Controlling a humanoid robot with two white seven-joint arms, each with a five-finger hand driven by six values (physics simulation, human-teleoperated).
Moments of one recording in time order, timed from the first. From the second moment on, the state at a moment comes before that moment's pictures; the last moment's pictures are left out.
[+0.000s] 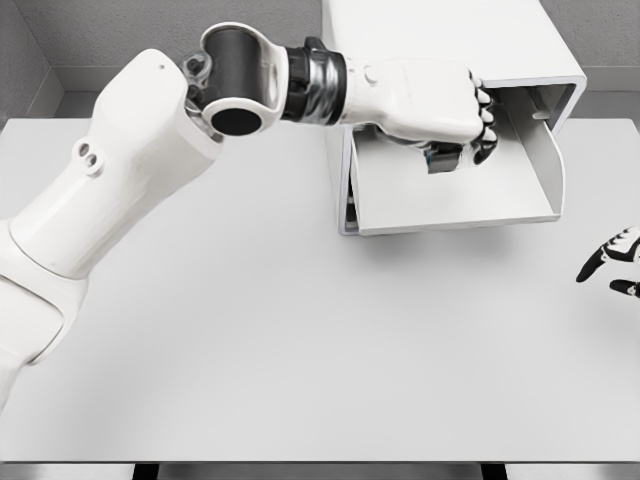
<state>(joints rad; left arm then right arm) -1.16 0.16 -0.83 -1.37 -0.59 -0.62 -0.62 0.30 -1.11 -0.25 -1.74 -0.06 -0.61 0.61</state>
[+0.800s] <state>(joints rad) -1.21 0.08 -0.86 -1.36 -0.53 -0.61 -0.61 0.17 -1.12 -0.16 -1.76 -0.06 -0.61 0.61</state>
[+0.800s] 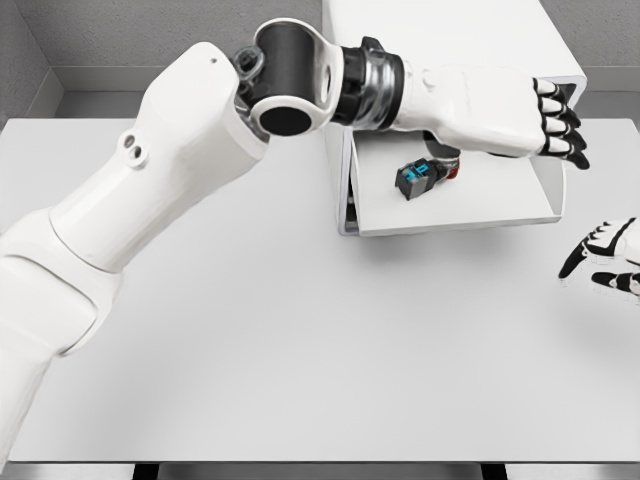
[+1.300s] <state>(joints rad) -0.85 1.14 -0.85 -1.35 0.19 -0.61 -0.61 -0.05 -1.11 0.12 -1.76 -0.06 -0.61 0.61</state>
